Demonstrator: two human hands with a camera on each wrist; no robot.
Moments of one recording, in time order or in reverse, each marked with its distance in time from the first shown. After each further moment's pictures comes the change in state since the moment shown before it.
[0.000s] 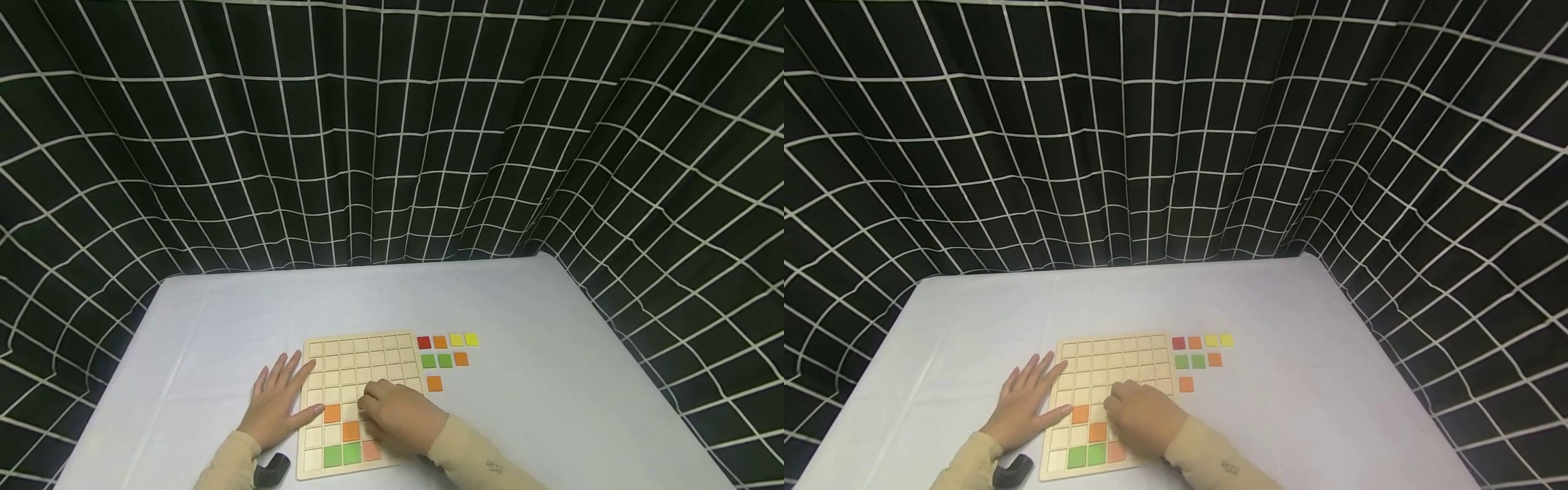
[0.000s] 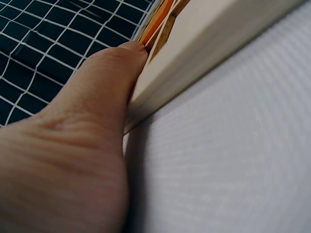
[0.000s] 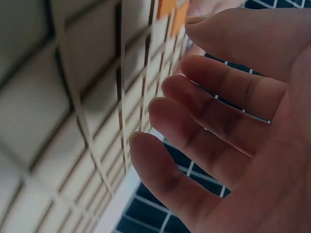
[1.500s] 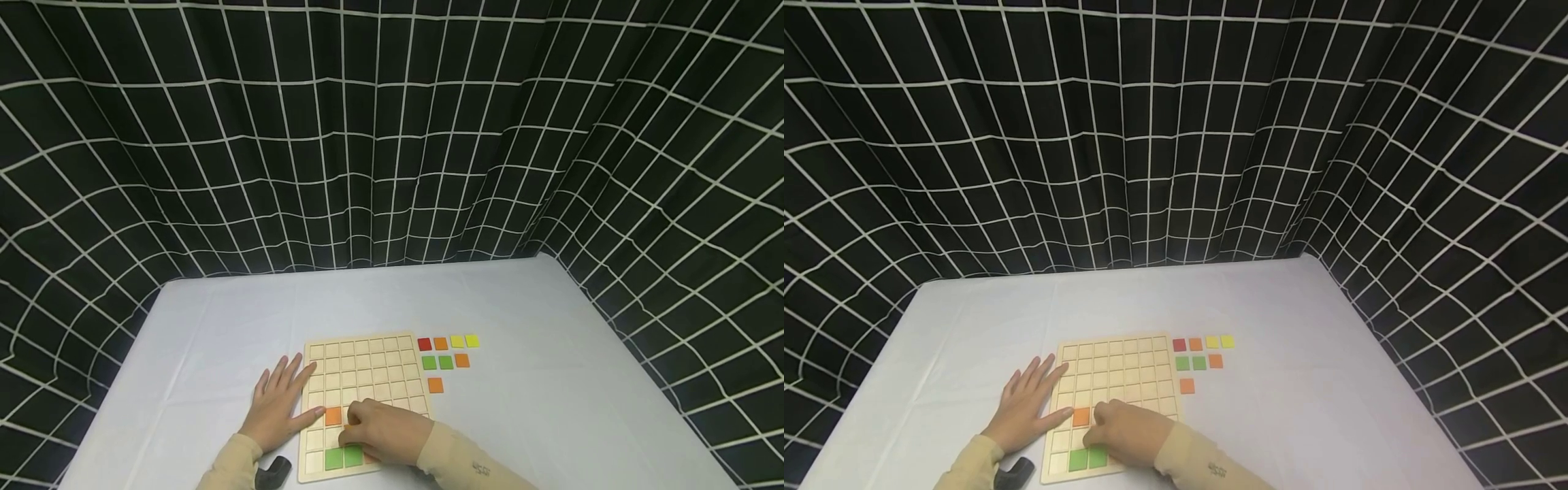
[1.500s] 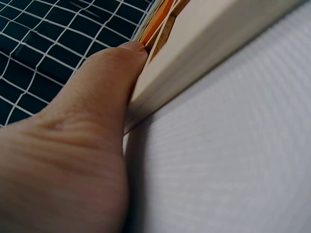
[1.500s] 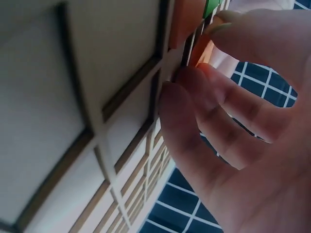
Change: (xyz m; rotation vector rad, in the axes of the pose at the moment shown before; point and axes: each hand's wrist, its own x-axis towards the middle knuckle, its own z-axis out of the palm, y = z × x) left_hand 0.002 -0.005 0.006 0.011 -0.006 -0.008; right_hand 0.009 -0.011 0.010 0.128 -0.110 -0.195
